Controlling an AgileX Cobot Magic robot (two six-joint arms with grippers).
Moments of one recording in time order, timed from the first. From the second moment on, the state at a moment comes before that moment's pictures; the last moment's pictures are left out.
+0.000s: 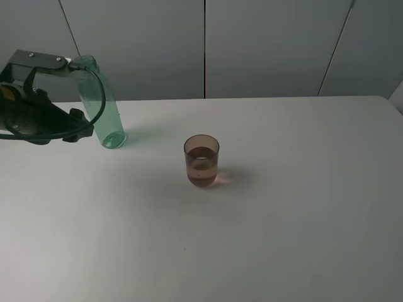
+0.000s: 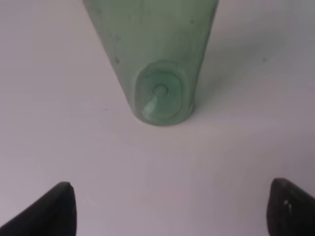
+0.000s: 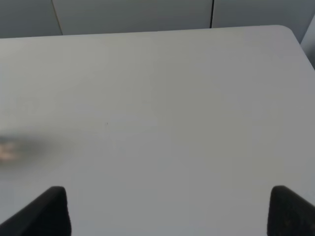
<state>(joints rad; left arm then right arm) -0.23 1.48 -0.70 0.00 0.12 0.03 -0.03 0.00 -0.50 0.02 1.10 0.01</state>
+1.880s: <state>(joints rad) -0.09 0.00 -0.51 0.07 1.08 -0.02 -0.03 0.00 -0.50 0.02 1.10 0.01</state>
